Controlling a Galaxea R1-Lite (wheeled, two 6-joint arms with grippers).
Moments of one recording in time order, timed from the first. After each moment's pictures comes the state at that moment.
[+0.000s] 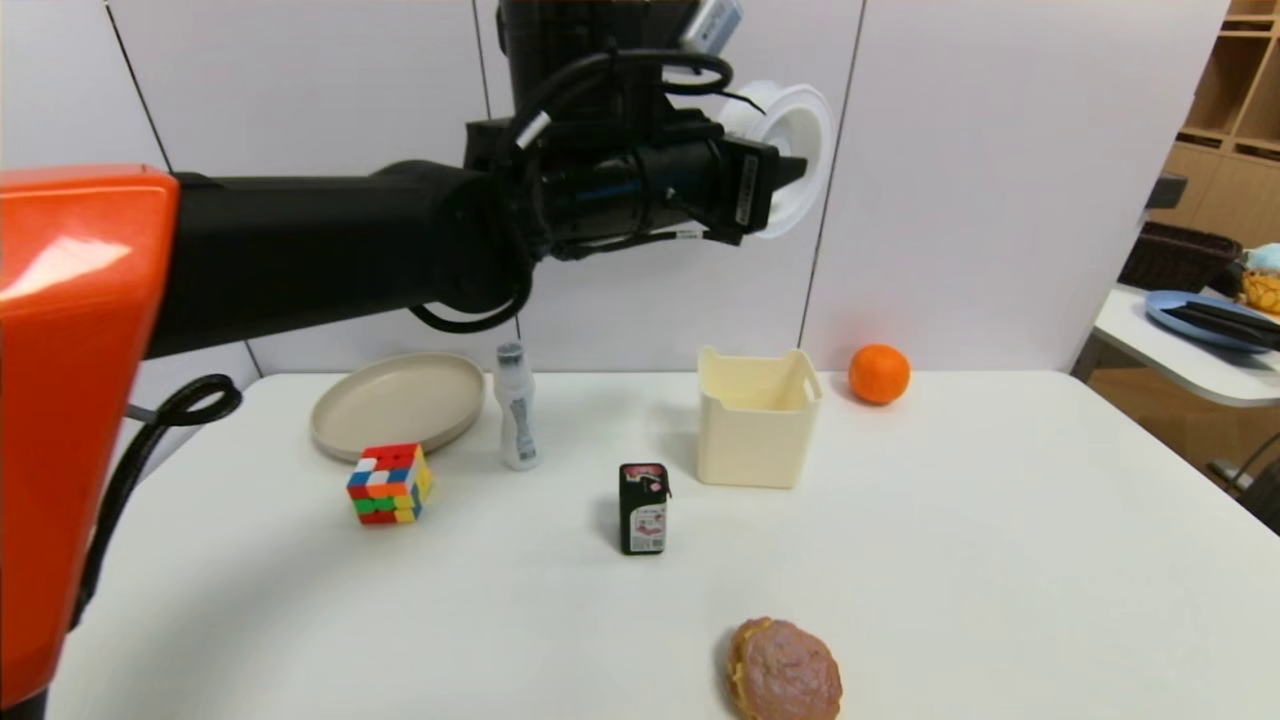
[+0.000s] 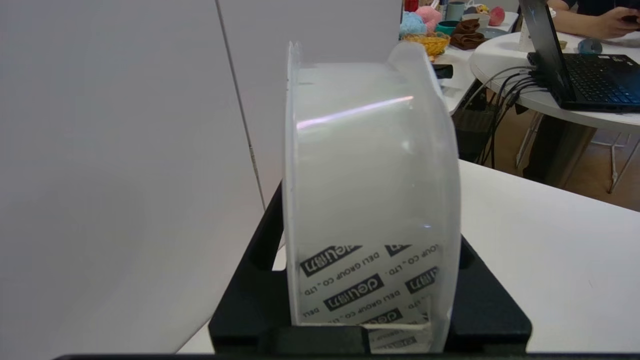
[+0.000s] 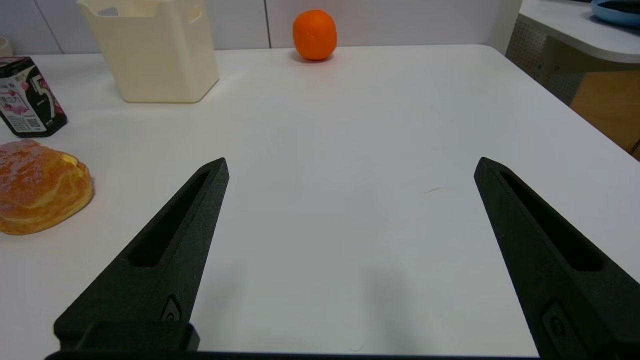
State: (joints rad) left arm -0.69 2.10 -1.97 -0.22 -0.27 0.03; right arm 0.00 0.00 0.00 0.00 0.00 0.02
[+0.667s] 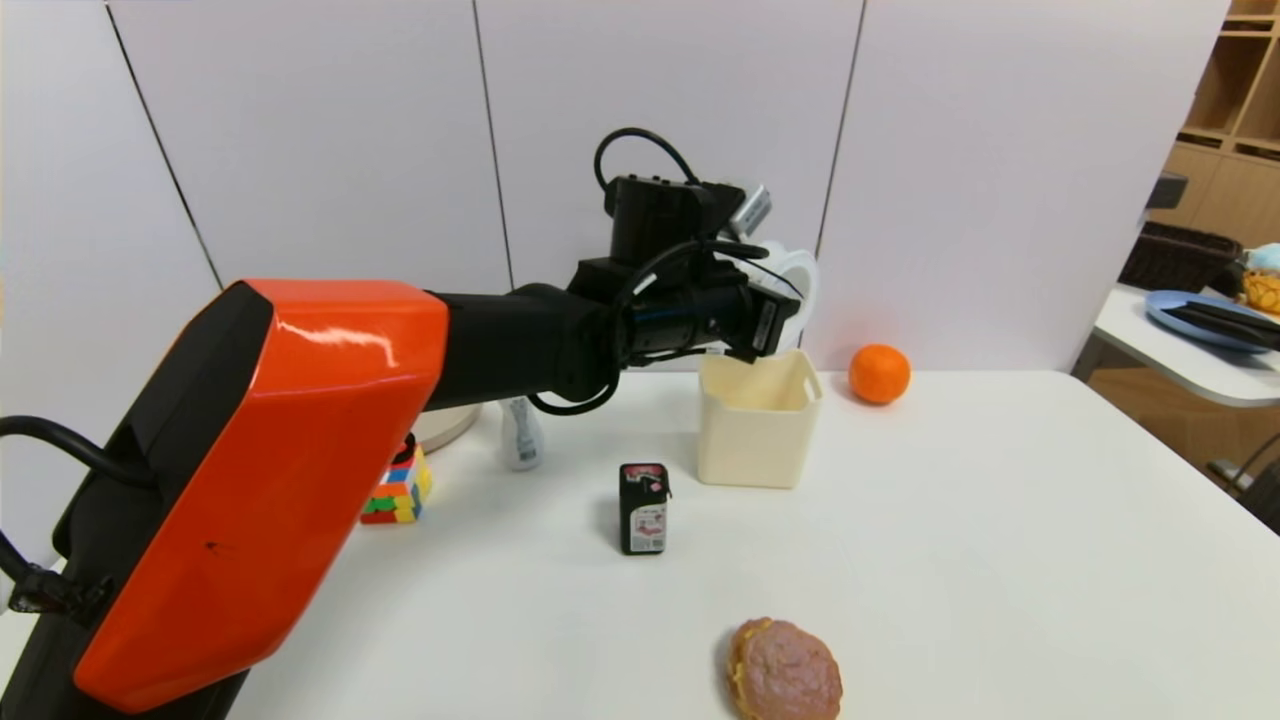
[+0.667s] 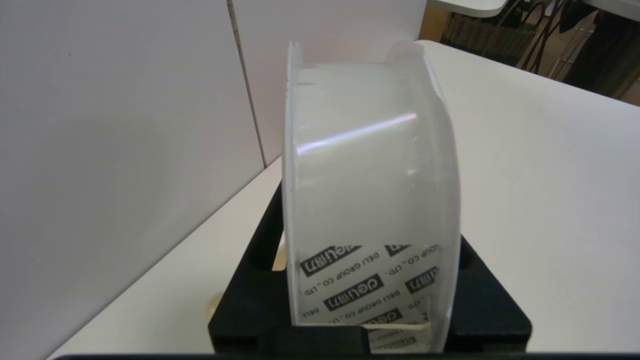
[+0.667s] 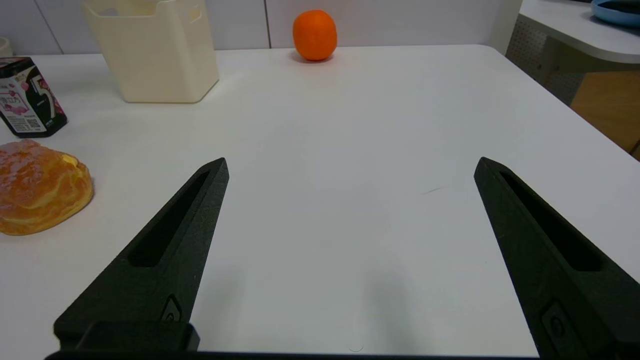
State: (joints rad) left arm -0.70 2.32 -1.98 -0.22 -0.22 0.04; right arm 0.00 0.00 0.00 0.00 0.00 0.02
